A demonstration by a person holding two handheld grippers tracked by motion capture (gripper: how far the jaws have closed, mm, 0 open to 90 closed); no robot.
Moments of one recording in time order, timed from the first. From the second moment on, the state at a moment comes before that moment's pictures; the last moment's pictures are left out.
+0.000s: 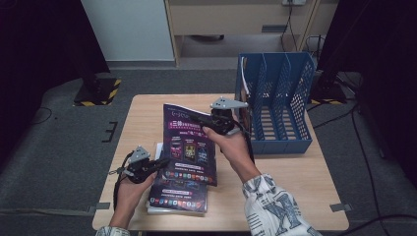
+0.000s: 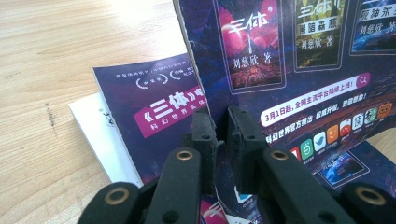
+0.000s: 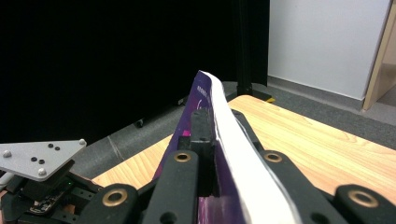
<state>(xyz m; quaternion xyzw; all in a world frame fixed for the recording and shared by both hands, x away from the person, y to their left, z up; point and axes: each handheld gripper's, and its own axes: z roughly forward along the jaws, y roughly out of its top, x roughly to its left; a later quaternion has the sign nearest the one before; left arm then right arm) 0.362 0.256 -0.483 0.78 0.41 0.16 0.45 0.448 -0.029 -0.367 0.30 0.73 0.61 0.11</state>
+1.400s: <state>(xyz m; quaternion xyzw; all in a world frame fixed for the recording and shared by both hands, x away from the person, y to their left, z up) 0.370 0.293 -0.501 0.72 0.52 0.23 0.41 0.447 -0.048 -0.332 0.27 0.71 0.63 0.17</state>
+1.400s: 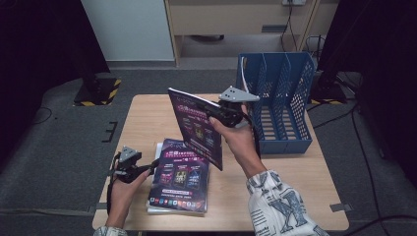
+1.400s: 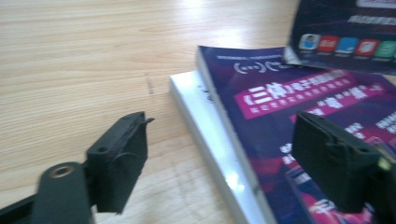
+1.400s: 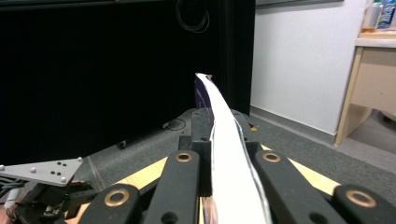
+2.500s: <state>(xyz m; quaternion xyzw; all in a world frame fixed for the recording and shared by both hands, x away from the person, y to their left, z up) 0.376 0.326 -0.530 0.74 0.56 0.23 0.30 0.427 -0.082 -0.329 0.27 0.68 0.65 0.18</state>
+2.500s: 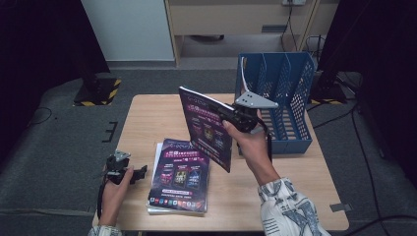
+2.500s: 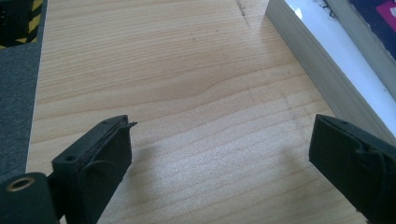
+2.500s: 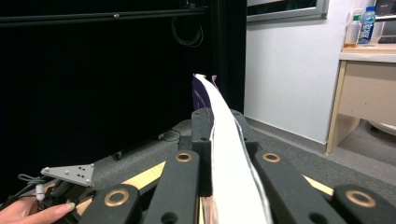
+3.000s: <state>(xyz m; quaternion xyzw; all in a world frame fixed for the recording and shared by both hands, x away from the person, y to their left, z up) 0.377 0.321 -0.535 0.75 0.55 0.23 0.30 0.412 -0.107 -0.328 0.28 0.68 0.66 0.19</state>
